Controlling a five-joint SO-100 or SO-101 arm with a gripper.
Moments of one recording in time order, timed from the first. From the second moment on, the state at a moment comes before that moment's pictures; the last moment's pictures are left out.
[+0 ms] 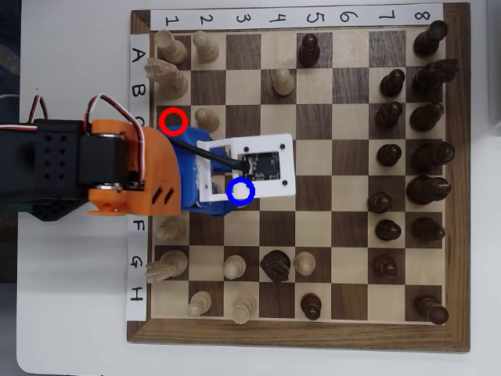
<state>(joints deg) 0.2 115.9 114.5 69.1 87.3</state>
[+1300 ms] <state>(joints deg) 57.7 153.2 100.5 74.3 19.3</state>
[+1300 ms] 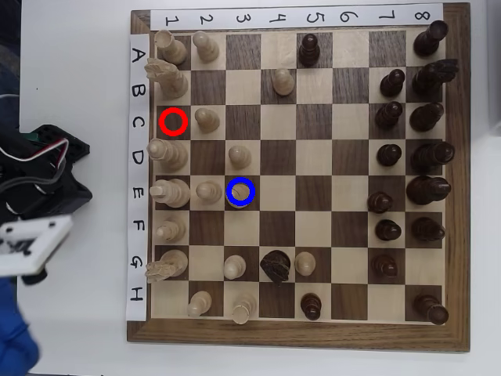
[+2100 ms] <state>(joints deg) 84.6 174.0 159.5 51.9 3.7</state>
